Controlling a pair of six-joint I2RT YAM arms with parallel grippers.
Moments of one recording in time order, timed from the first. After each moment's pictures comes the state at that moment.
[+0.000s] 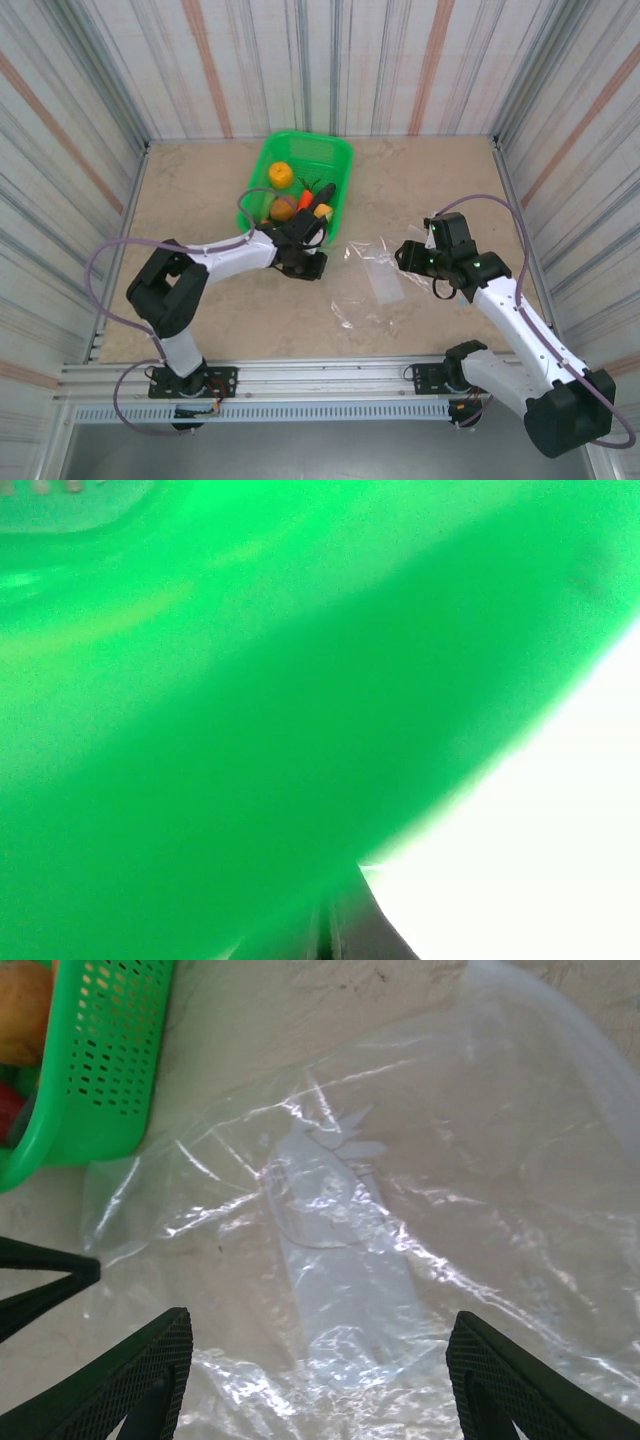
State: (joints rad) left arm -0.76 1.73 1.10 -0.55 0.20 -0.46; right arm 0.34 0.95 0.76 -0.70 -0.10 0.51
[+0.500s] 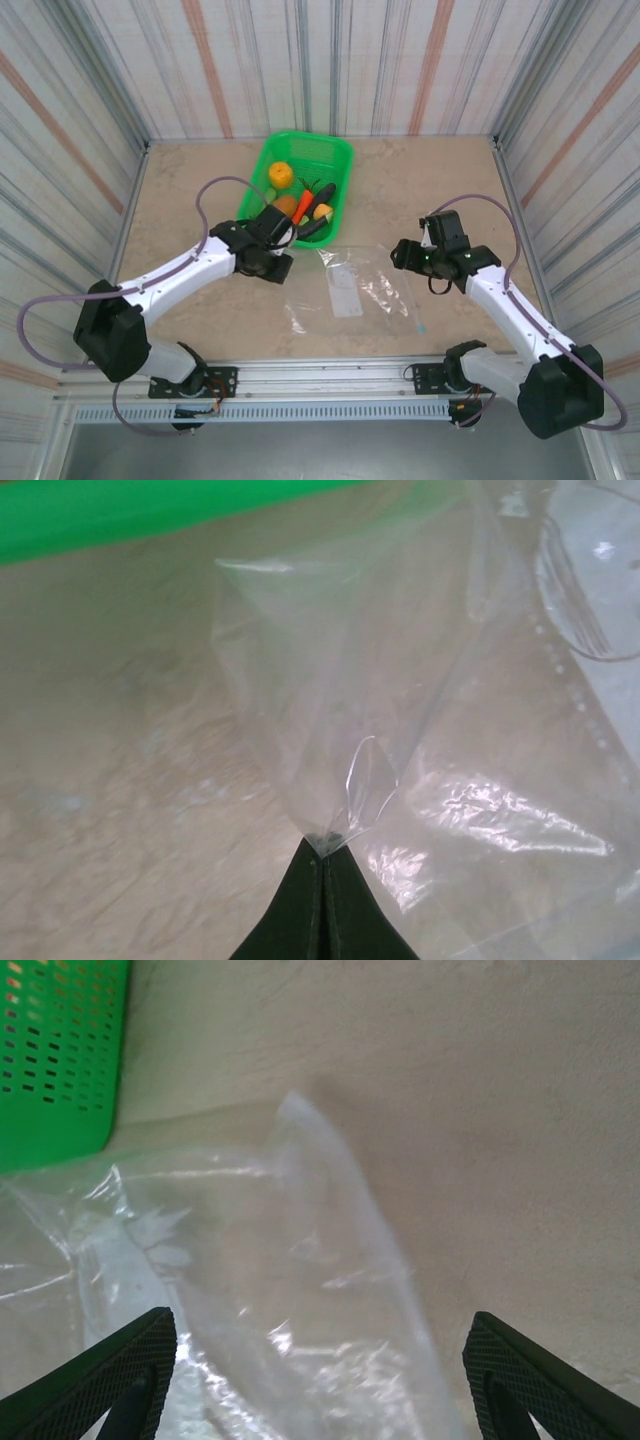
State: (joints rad) left arm -0.68 1.42 1.06 -0.91 -0.03 -0.25; right arm 0.30 1.07 0.73 -0.62 -0.15 0.52
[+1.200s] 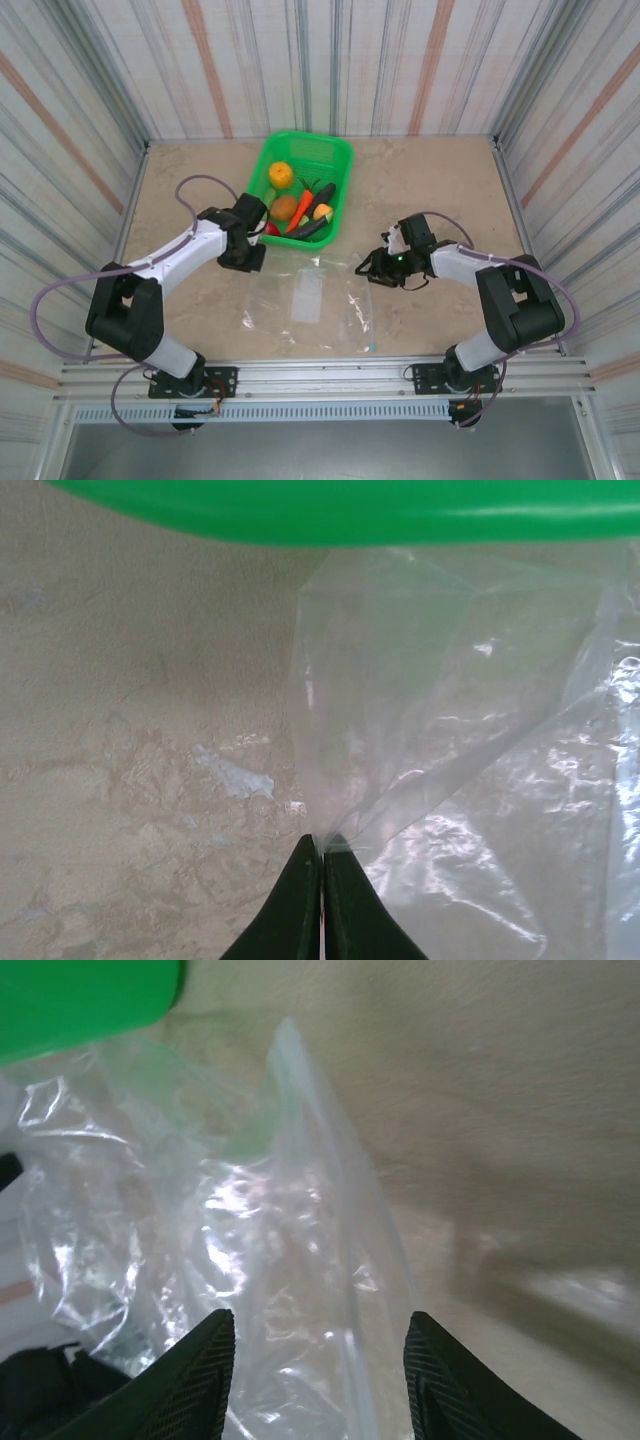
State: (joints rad) left arm -0.46 1.52 1.06 -0.93 -0.08 -0.22; right arm 0.35 1.53 0.67 -0.20 -0.69 0.66
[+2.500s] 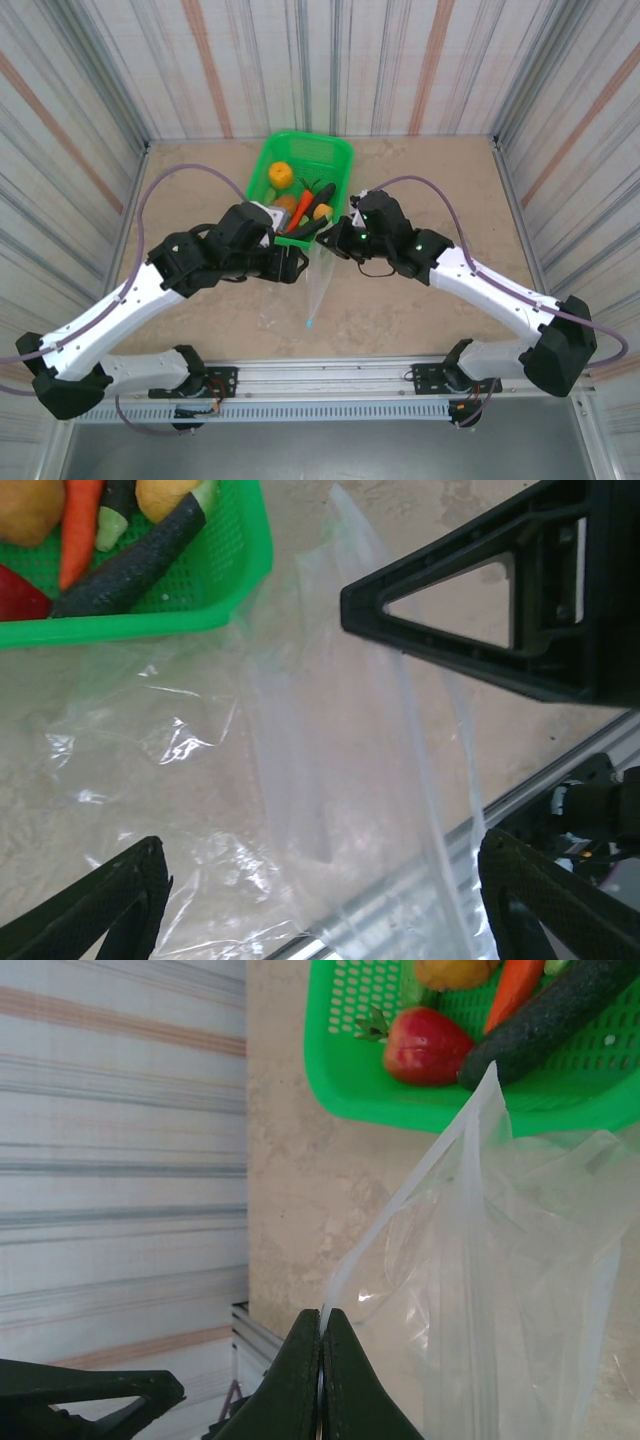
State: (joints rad) left arm -0.91 1.12 1.29 -0.99 0.00 -0.59; right arm 0.81 1.26 1.04 -0.32 -0.22 1.14
